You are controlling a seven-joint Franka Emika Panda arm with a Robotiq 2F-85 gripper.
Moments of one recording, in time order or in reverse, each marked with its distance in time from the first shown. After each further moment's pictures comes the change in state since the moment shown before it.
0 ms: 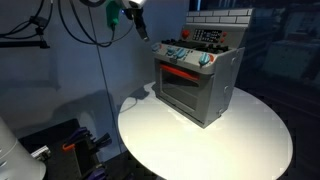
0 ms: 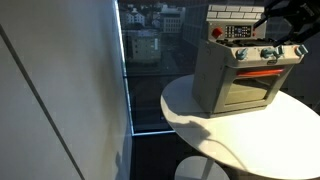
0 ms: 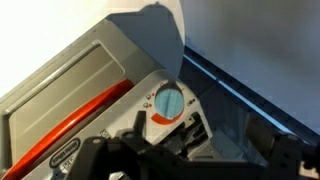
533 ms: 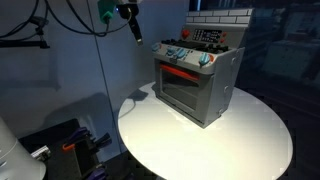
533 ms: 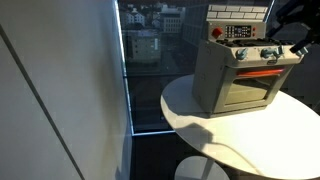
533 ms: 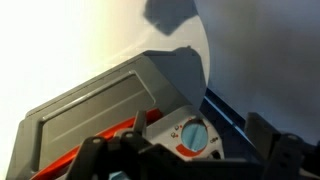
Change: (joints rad) arm -0.015 -0.081 -0.046 -0.008 -0.184 -0.291 -0.003
